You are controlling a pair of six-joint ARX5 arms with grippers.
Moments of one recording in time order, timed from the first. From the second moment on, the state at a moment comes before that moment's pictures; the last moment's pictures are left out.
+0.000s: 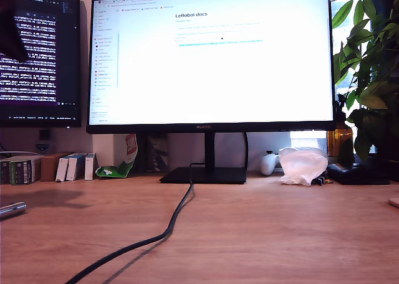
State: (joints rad) left arm -0.01 1.20 1.10 -0.54 0.29 0.19; right arm 0.02 0.90 0.86 -0.19 -0.12 -0.10
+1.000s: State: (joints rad) left arm -0.01 0.77 0.67 -0.16 0.20 -0.01; right arm 0.02 0.43 0.55 -0.08 0.06 0.03
